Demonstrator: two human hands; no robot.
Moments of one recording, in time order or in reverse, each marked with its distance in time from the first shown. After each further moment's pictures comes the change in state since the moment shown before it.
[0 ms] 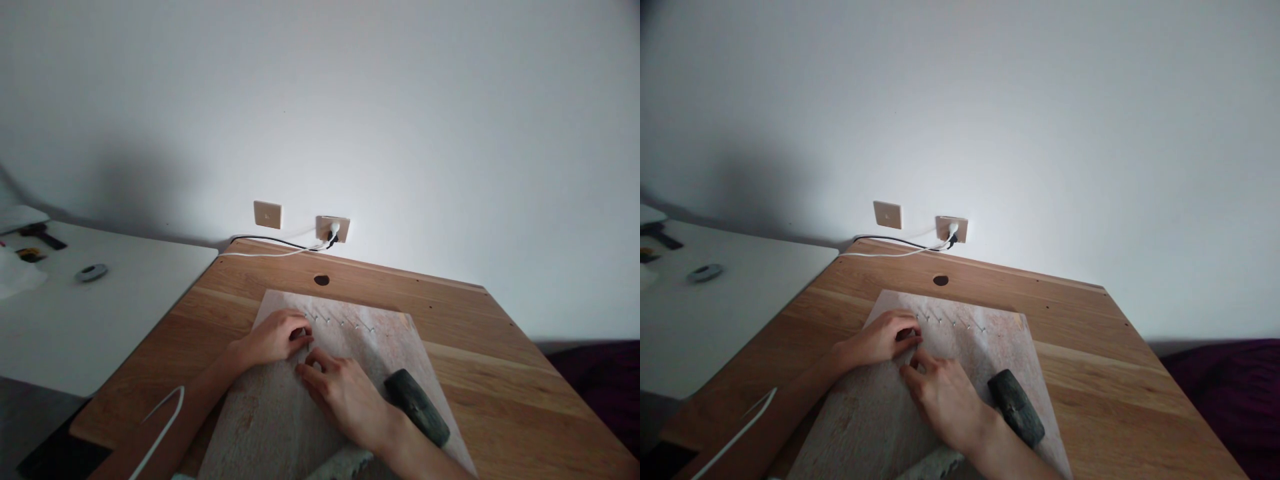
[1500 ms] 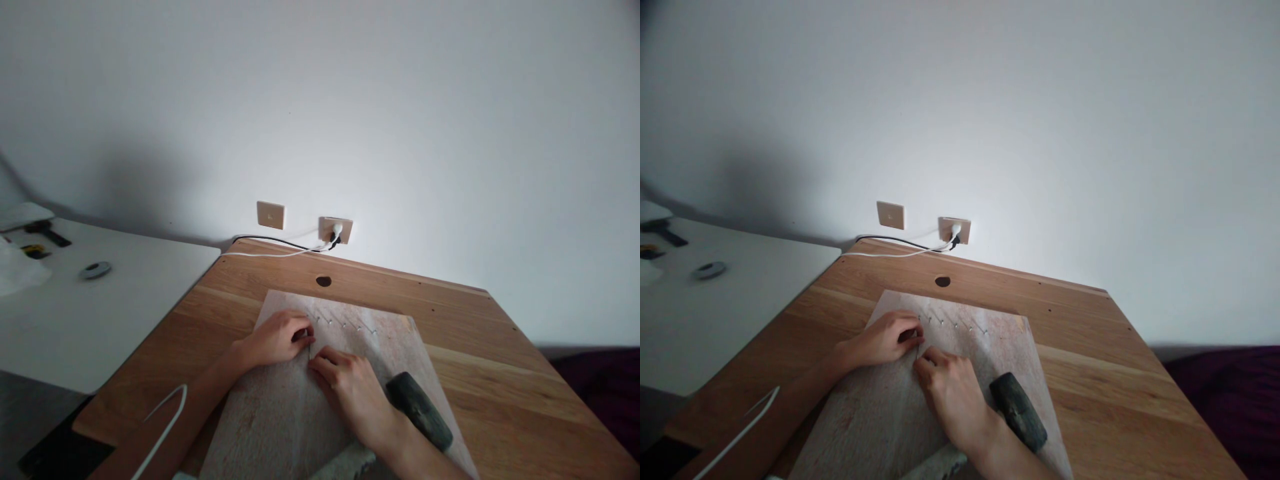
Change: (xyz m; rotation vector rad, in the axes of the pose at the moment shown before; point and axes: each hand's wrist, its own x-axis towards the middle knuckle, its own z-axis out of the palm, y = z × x) left_hand 0.000 0.005 -0.001 0.018 0.004 -0.045; right_hand 0.001 0.007 0.011 -0.032 0.151 0.107
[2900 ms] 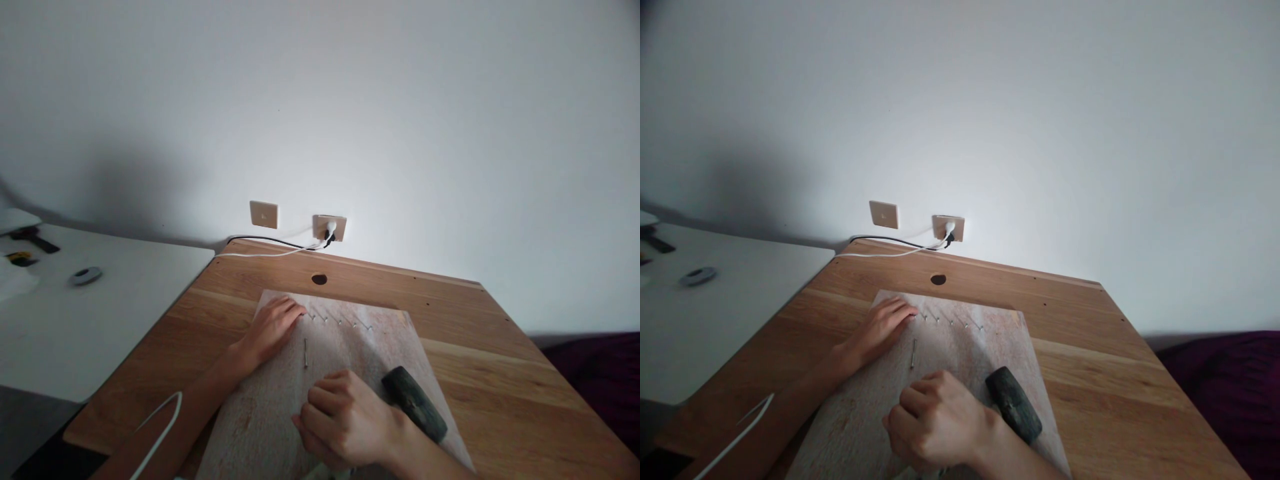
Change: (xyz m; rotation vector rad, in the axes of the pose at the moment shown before) left_hand 0.004 -0.011 0.002 0.220 0.186 0.010; right_hand -0.007 -0.015 -0.010 0.010 0.339 -0.539
